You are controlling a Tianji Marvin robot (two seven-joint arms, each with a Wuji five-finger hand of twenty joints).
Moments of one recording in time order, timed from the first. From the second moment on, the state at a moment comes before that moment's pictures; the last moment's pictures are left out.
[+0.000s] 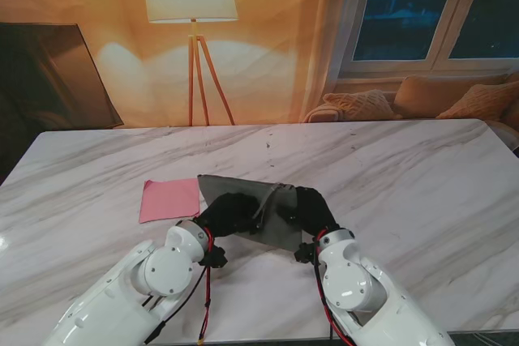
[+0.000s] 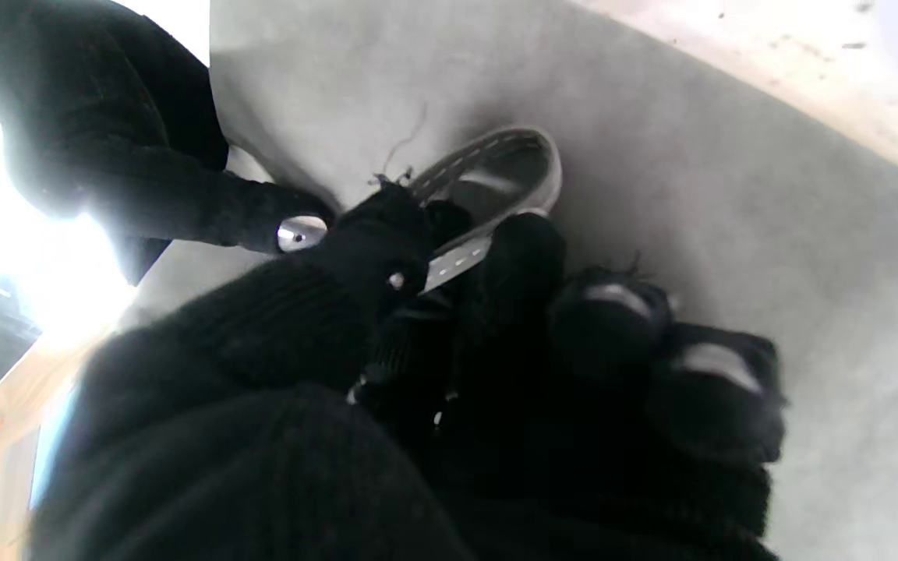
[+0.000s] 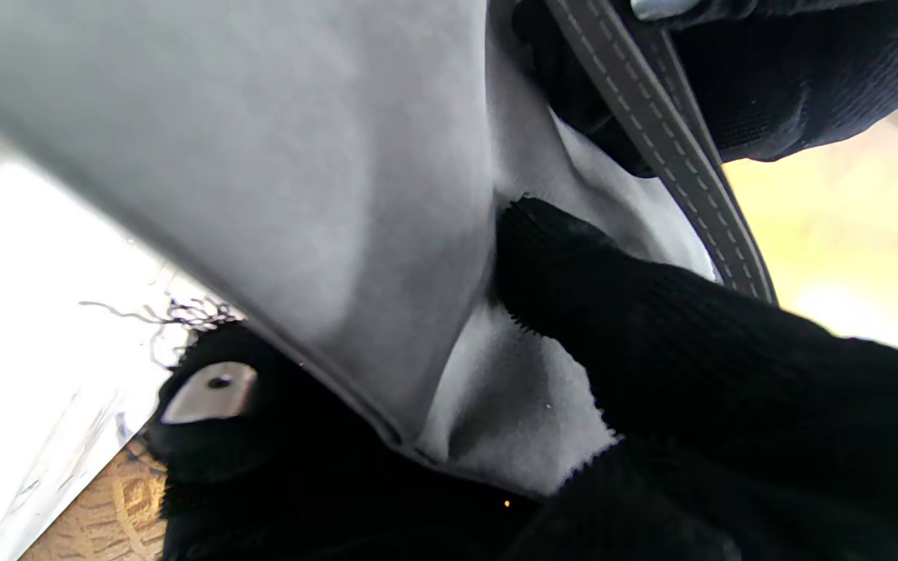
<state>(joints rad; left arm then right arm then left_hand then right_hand) 1.37 -1.16 -0.92 -1.53 0.33 0.03 0.02 -1.48 -1.21 1.03 -1.50 -0.33 -0.04 -0.31 0.85 -0.62 0.96 -0.22 0.87 0.14 0.86 0.32 1.04 0.27 0.78 0.94 0.91 0.36 1.29 0.94 0.72 0.39 1.72 0.71 0.79 -0.59 1.07 -0.25 0.91 -0.07 0.74 0.34 1.02 0.07 0.81 0.64 1.15 -0.02 1.37 0.56 0.79 0.06 1.75 0.80</state>
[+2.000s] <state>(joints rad) 1.61 -1.10 -1.42 -1.76 0.74 0.05 -0.05 -1.54 -1.20 1.10 -1.51 -0.28 -0.14 -0.26 0.91 -0.52 0.86 -0.20 0.80 0.08 0.92 0.58 1.06 0.29 1.03 0.93 1.03 0.36 1.44 0.95 0.87 0.42 1.81 0.75 0.78 -0.71 1.15 -0.27 1.03 -0.05 0.64 0.48 1.05 0.08 0.76 0.64 1.19 -0.01 1.33 0.55 0.86 0.11 1.72 0.76</state>
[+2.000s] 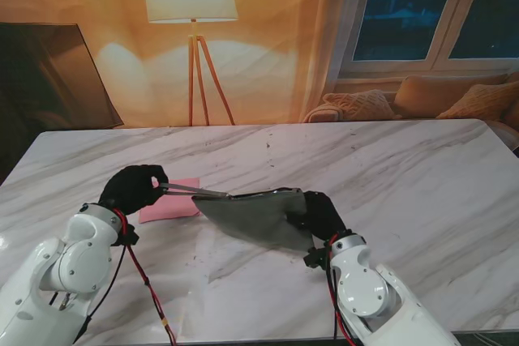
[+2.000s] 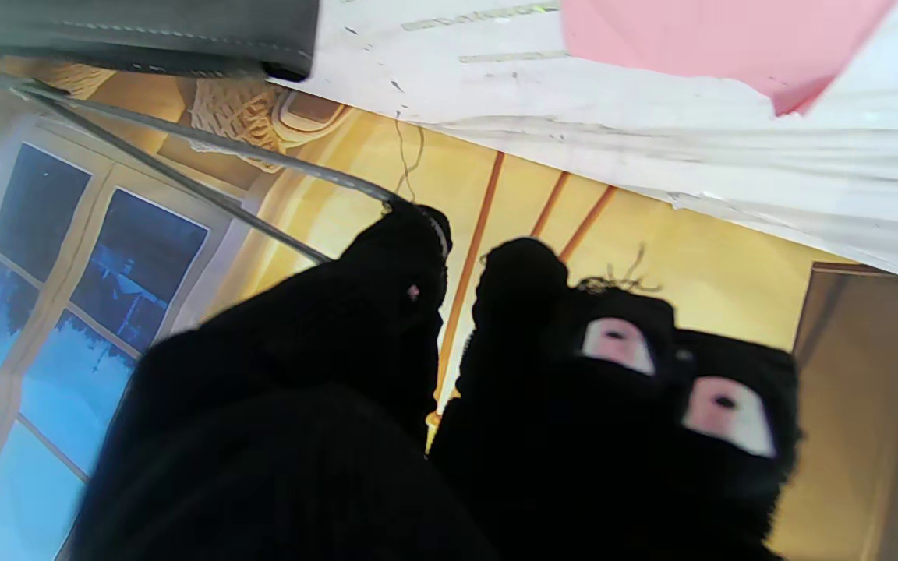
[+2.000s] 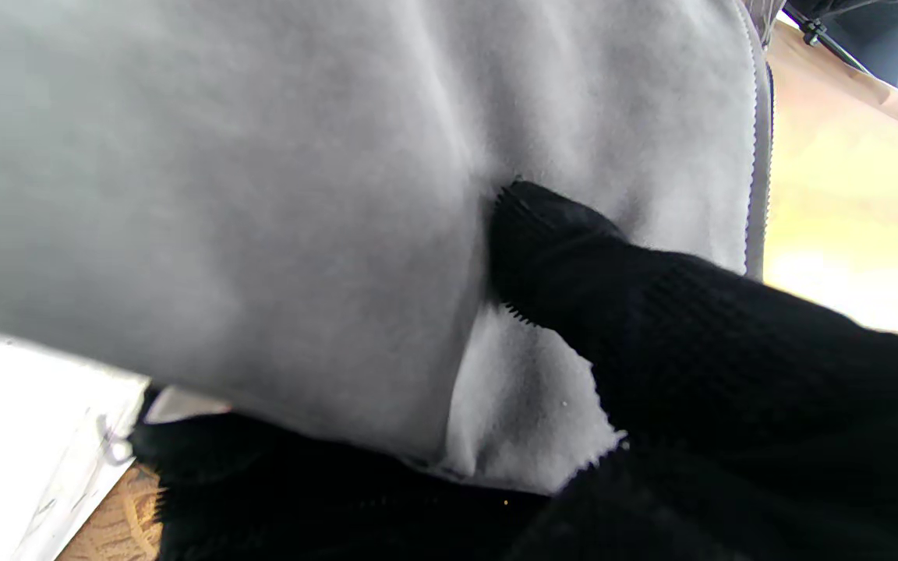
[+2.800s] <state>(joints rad) 1.66 -1.09 -1.53 -1.75 0.79 0.09 -0.05 -1.53 -1.21 1.12 -1.51 -0.31 -0.13 -0.29 0.89 -0.52 0.79 -0.20 0.81 0.03 0.92 0.56 1.06 0.29 1.01 0.93 1.02 0.36 1.43 0.95 0.85 0.42 1.81 0.74 0.78 -0.71 1.14 -0.31 1.03 -0.06 0.63 0.48 1.04 0.08 0.76 0.64 1.19 -0.02 1.33 0.56 0.88 0.11 1.72 0.76</state>
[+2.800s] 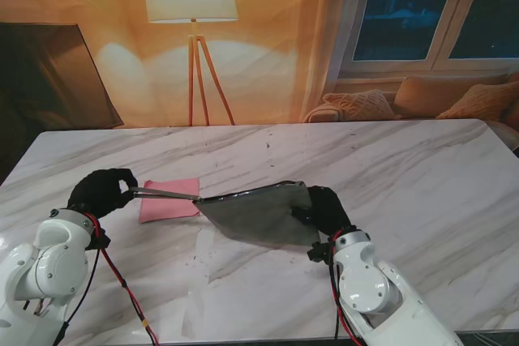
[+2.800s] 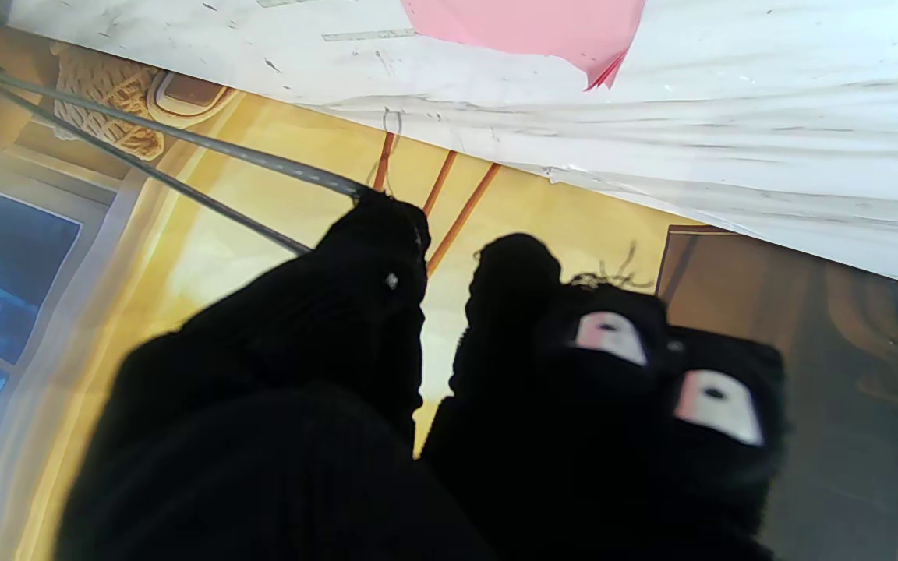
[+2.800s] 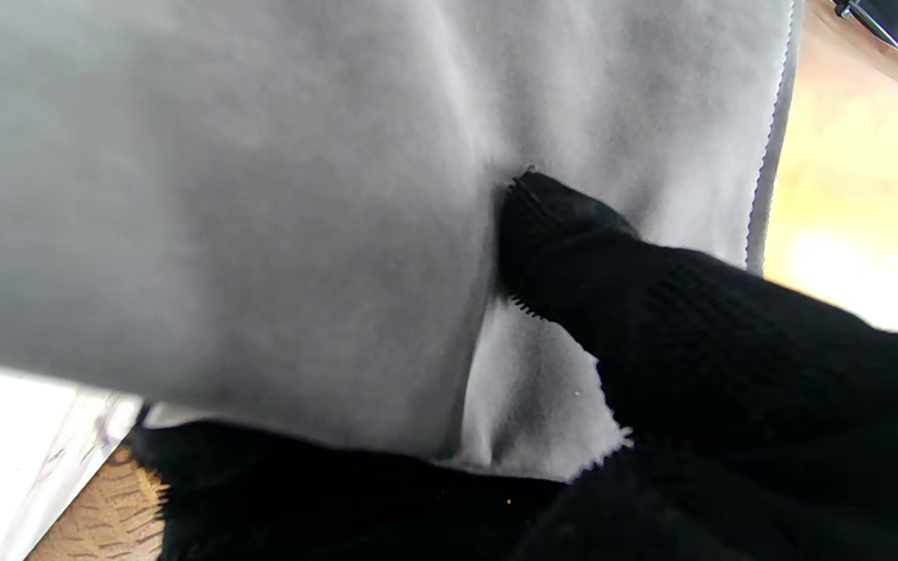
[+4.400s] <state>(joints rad) 1.53 -1.04 -1.30 -1.69 0.40 0.02 -0.37 -1.54 -1.20 1.10 -1.52 -0.28 -0.18 -0.27 0.63 -0.41 0.66 -0.07 0.29 0.09 0.14 0.38 0.25 0.18 0.19 0.37 0.17 0.26 0.16 0.51 -0.08 0.27 0.39 0.80 0.78 -0.71 1.14 -0.30 1.04 -0.05 0.63 0.51 1.05 0.08 0.77 0.64 1.20 -0.03 1.34 0.55 0.87 0.11 1.72 0.76</state>
